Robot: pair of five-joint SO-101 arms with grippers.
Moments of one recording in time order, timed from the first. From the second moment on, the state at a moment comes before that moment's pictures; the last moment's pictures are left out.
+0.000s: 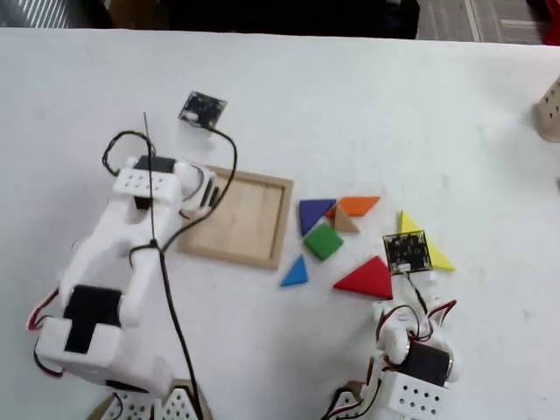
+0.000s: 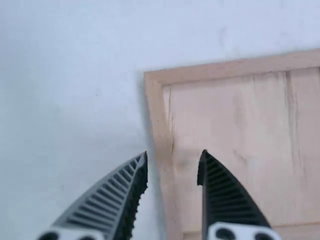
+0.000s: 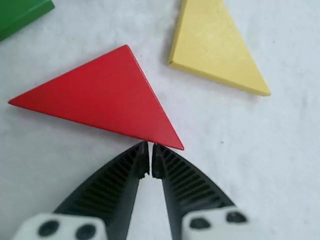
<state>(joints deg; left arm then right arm) 1.7 4.4 25.6 49.1 -11.7 14.4 -102.7 95.4 72.8 27.8</state>
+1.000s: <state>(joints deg) -0.4 25.4 5.1 69.9 8.8 15.2 -102.7 95.4 72.8 27.8</state>
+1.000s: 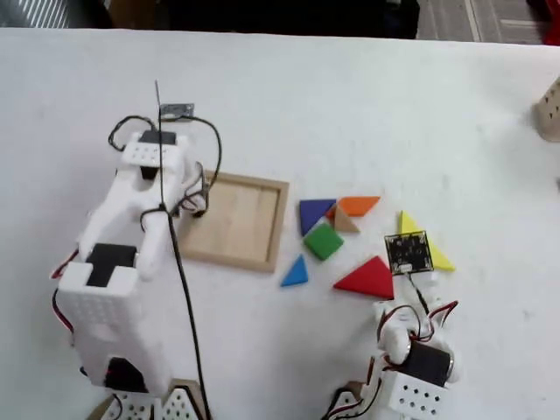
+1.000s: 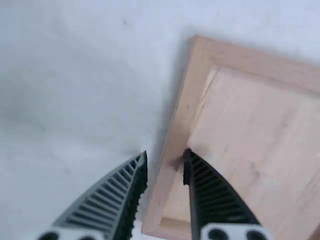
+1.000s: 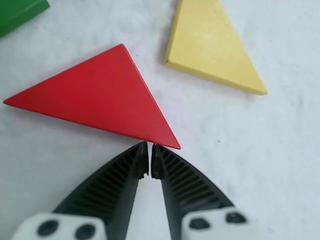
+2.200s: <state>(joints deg) -16.4 -32.0 65.4 42.6 -14.0 0.4 -96.1 77.0 61.4 27.7</state>
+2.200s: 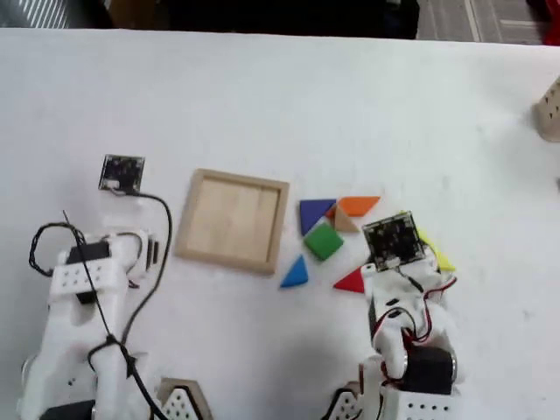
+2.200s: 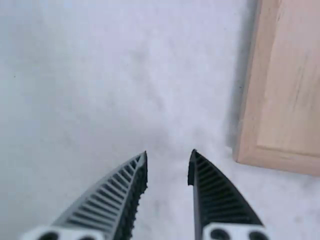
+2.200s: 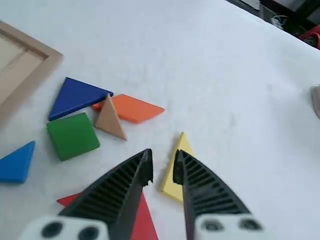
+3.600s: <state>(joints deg) -16.5 -33.5 66.8 40.5 -14.3 -24.4 14.2 16.1 46.9 -32.0</state>
